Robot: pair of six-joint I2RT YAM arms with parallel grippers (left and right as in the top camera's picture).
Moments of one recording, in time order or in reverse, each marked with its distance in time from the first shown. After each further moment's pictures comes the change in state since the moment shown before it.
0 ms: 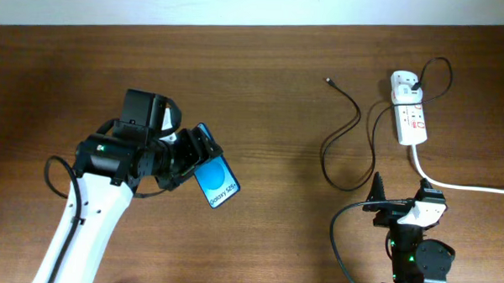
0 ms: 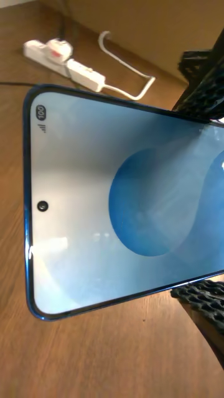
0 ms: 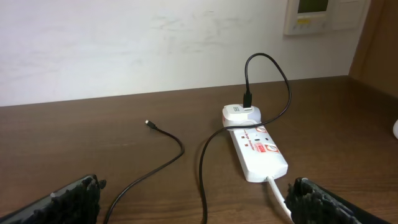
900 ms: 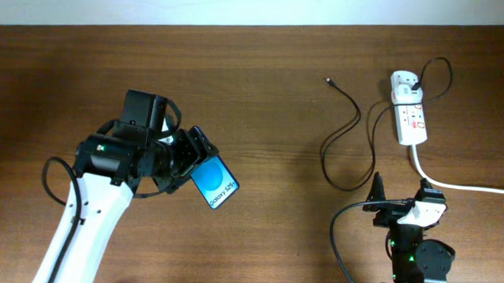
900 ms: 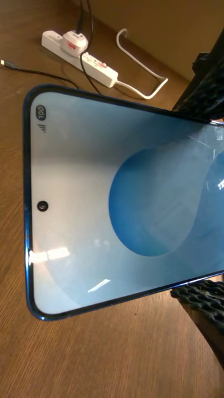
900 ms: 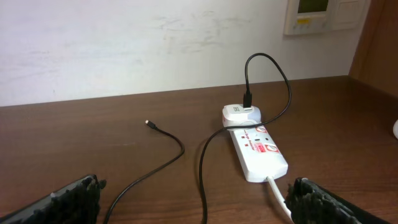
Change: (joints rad) left arm 0.000 0.000 0.000 -0.023 -0.035 -0.070; right arm 0.000 0.000 0.000 0.000 0.000 0.000
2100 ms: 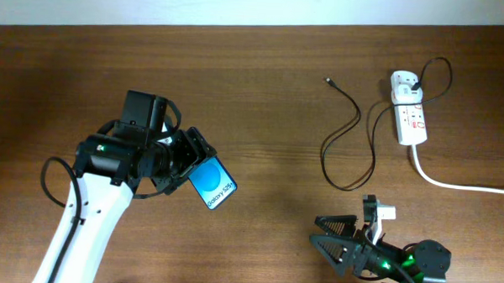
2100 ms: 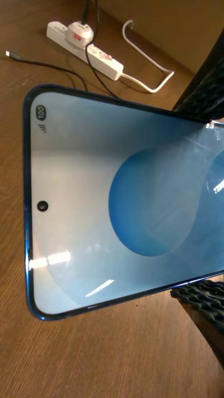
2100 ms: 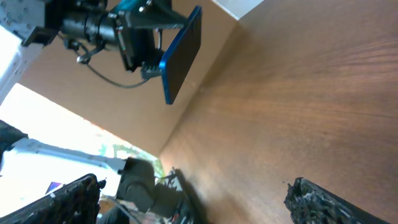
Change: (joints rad) left arm 0.000 0.000 0.000 -0.012 -0.028 0.000; right arm 0.000 0.000 0.000 -0.031 -1.242 0.789
